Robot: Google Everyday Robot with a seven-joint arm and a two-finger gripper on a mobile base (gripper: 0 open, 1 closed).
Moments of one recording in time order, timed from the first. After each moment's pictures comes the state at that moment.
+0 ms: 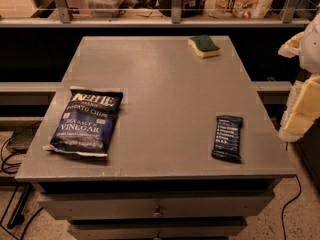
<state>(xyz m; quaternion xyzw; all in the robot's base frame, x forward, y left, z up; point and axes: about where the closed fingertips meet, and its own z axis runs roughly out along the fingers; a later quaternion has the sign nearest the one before) 0.438 -0.217 0.976 -0.60 0.78 -0.03 0.16</state>
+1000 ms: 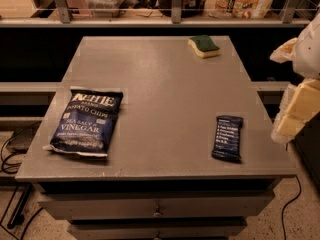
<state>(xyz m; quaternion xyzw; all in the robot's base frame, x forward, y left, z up) 0.443 -0.208 0.964 -0.61 0.77 0.00 0.17</state>
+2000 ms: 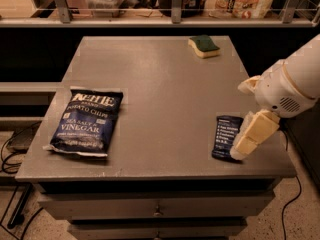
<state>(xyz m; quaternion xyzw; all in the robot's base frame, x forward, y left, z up) 0.460 -0.163 0.884 -0.58 0.77 0.11 0.22</state>
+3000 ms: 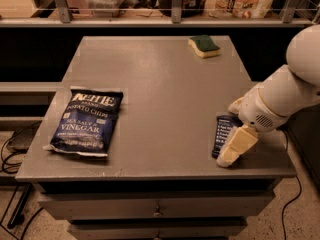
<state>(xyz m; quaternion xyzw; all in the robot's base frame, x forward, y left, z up) 0.477 -0.165 0.812 -0.56 0.80 0.10 0.18</state>
